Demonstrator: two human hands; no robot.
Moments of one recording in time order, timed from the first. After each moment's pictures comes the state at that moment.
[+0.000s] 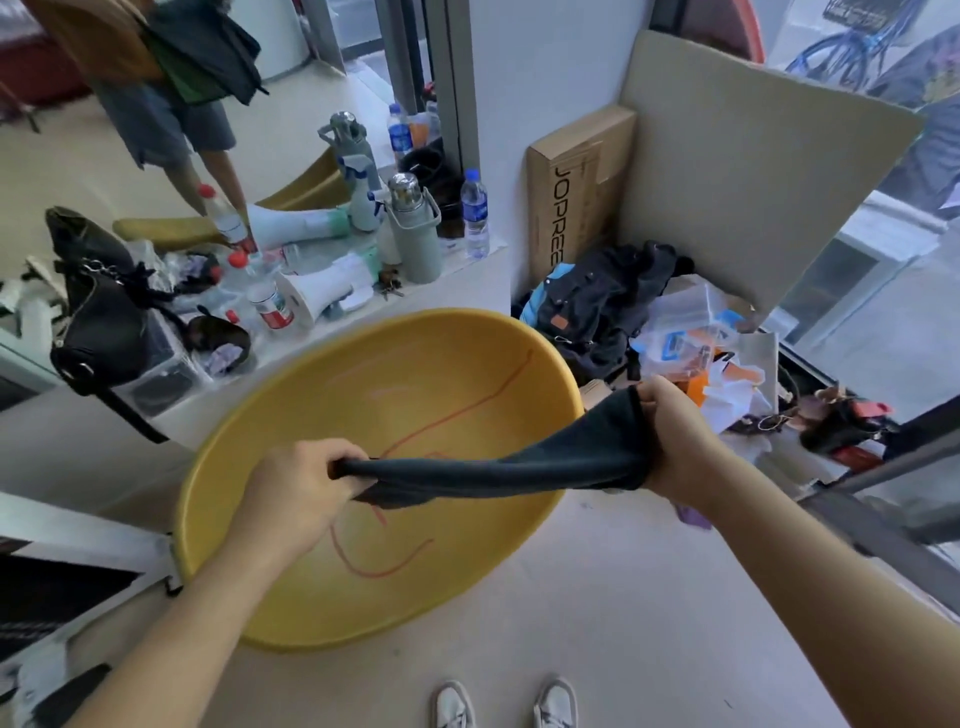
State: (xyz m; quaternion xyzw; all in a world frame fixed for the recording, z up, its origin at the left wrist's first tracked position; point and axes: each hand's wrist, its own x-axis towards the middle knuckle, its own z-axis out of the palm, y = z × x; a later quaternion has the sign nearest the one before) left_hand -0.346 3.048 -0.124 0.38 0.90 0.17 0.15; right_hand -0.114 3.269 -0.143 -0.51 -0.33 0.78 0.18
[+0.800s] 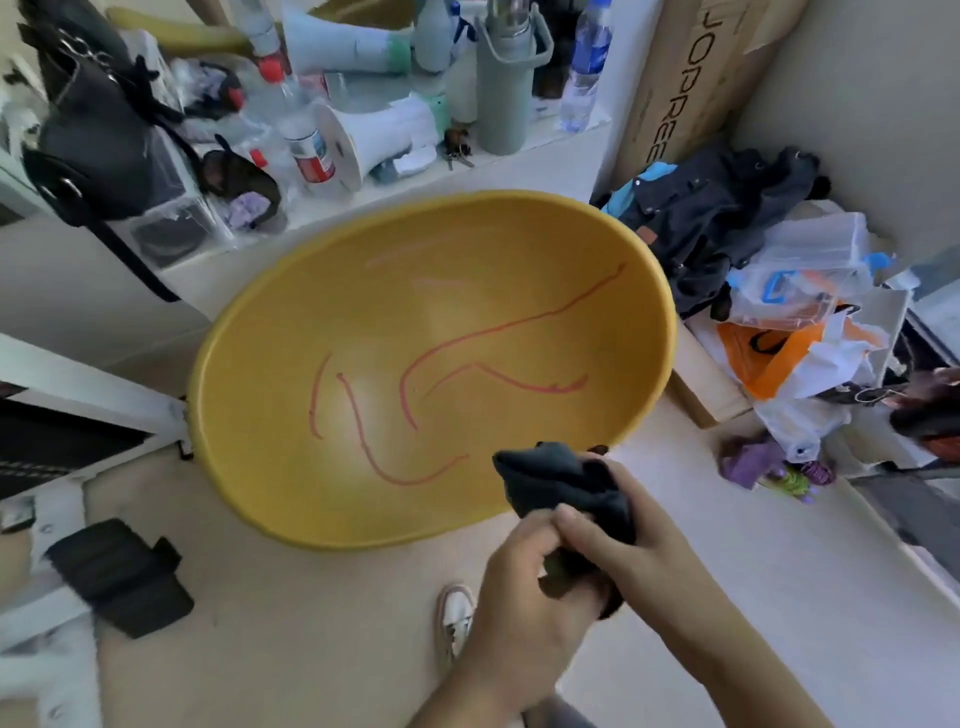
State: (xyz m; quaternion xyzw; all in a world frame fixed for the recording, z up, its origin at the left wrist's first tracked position) left_hand -0.249 3.019 -0.256 0.22 0.65 0.57 0.46; right_hand -0.177 3.121 -0.234 -0.39 -0.57 0.73 0.06
